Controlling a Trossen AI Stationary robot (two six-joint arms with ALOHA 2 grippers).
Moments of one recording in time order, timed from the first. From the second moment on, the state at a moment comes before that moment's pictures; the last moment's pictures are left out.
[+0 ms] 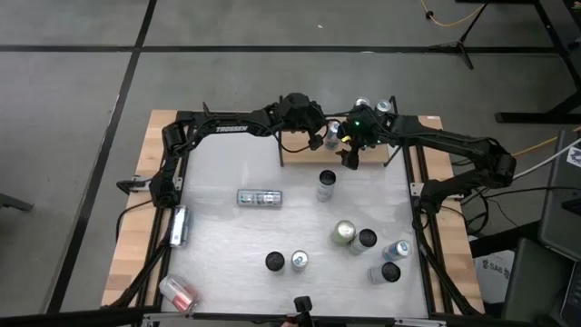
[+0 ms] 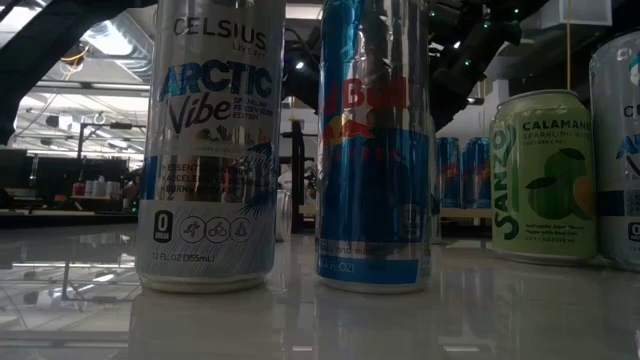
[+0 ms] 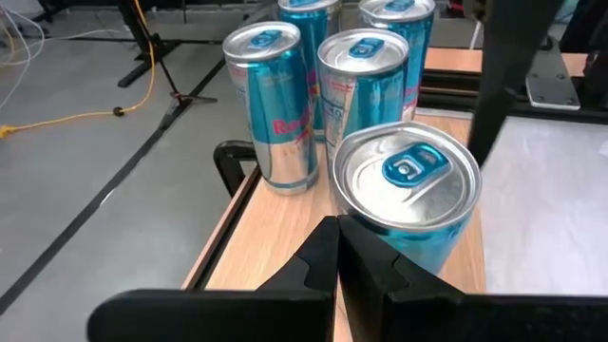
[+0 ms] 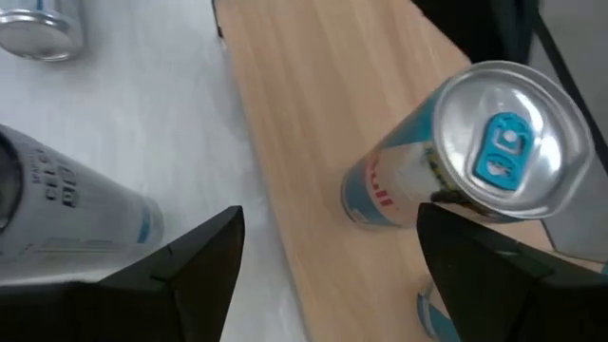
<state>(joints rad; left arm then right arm) 0.44 2.06 1.57 0.05 0.04 0.14 -0.47 1.35 1.07 -0.65 -0.03 -0.24</state>
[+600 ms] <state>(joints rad) 0.40 2.05 1.57 0.02 0.03 0.13 -0.47 1.35 1.07 -0.66 0.06 -0.24</state>
